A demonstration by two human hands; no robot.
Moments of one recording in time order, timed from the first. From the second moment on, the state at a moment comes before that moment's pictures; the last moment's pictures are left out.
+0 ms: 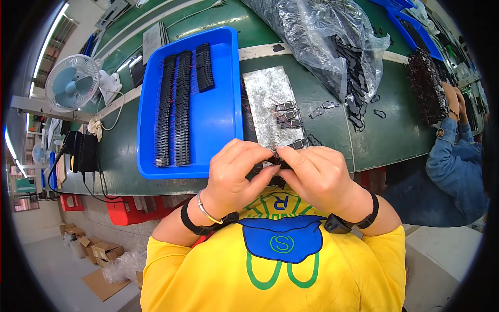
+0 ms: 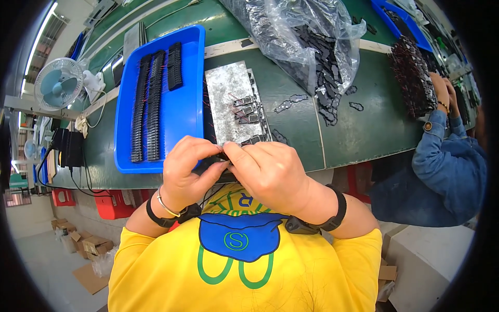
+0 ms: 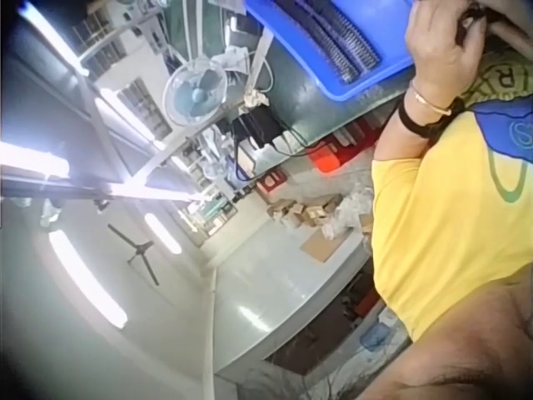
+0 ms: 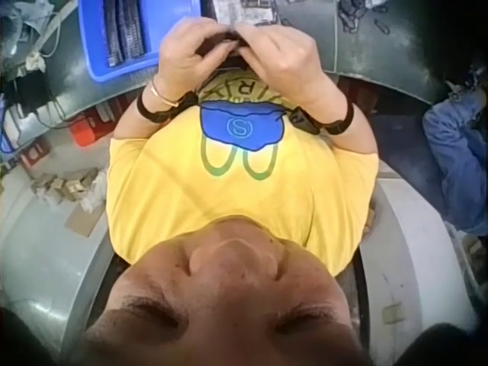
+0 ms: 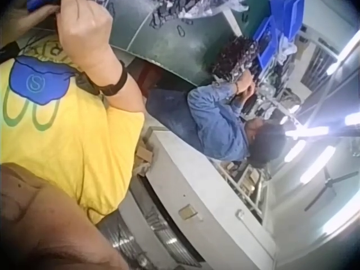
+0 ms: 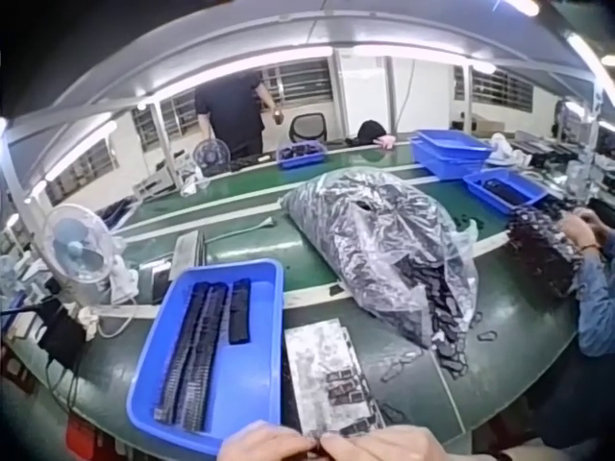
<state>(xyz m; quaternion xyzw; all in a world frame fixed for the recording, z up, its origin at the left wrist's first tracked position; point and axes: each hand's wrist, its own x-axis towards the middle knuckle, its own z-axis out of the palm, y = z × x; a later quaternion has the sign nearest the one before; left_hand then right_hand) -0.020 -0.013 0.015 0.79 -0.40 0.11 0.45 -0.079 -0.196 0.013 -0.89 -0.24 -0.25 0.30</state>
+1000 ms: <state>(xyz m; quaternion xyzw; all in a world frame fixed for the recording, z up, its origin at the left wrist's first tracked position) -0.019 -0.003 -0.011 0.70 -0.35 -0.01 0.62 -0.077 -0.198 0.009 -0.86 -0.27 -0.30 0.32</state>
